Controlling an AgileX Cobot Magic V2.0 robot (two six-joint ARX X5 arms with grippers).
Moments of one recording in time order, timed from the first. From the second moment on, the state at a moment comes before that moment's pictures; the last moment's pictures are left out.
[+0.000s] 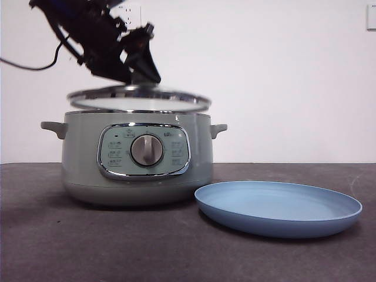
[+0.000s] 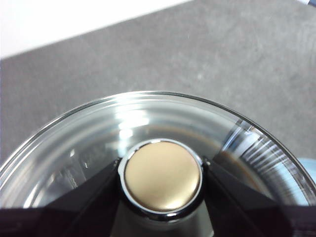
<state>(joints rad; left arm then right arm) -0.38 1.61 1.27 -0.13 0.23 0.07 0.11 0.88 1.08 -0.90 -0.72 -0.21</state>
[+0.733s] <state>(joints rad) -0.38 1.11 1.41 -0.57 0.19 0.07 0.31 1.15 1.12 -0.50 -0.63 0.03</state>
